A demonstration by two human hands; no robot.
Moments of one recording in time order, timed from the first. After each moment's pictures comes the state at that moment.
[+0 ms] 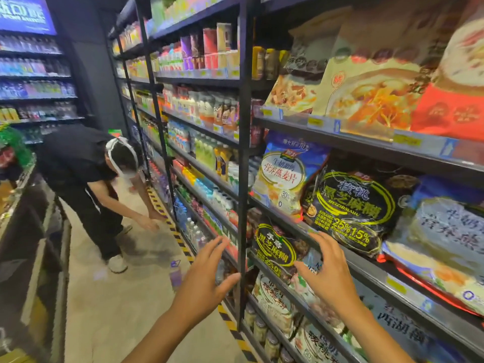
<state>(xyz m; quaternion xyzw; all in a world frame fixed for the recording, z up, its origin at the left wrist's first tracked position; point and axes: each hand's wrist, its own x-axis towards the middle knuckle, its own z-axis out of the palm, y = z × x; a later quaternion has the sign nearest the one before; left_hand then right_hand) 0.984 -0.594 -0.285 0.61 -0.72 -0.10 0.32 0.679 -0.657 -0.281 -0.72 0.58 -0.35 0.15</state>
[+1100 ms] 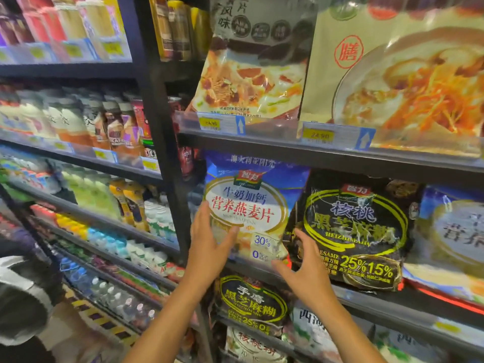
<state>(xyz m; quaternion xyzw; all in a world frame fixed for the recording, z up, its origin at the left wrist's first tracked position) 0.950 -0.993 -0.253 0.47 -0.72 -0.29 0.43 0.747 -0.878 -0.287 -0.49 0.72 -0.46 0.17</state>
